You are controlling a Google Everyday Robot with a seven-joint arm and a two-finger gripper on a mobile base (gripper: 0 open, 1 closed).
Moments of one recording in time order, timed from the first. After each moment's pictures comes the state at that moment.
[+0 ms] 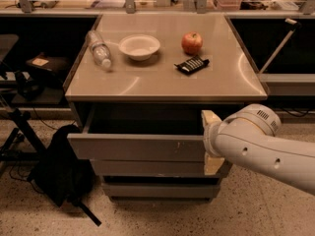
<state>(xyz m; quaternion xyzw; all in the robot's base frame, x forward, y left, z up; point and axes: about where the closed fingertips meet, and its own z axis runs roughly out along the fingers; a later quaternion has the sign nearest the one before) 0.532 -0.163 0.671 -0.68 0.67 -0.17 0.23</state>
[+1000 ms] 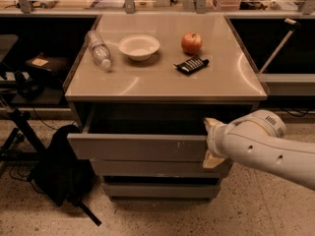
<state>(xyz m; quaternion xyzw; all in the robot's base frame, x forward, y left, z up) 0.545 -0.172 0.648 -0.67 0.68 -0.15 0.26</state>
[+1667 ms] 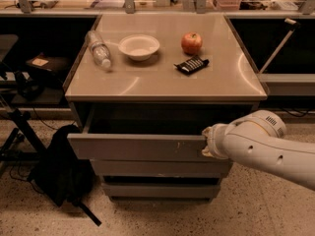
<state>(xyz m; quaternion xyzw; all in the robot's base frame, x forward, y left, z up) 0.545 -0.172 0.648 -0.67 0.68 -0.15 0.26</state>
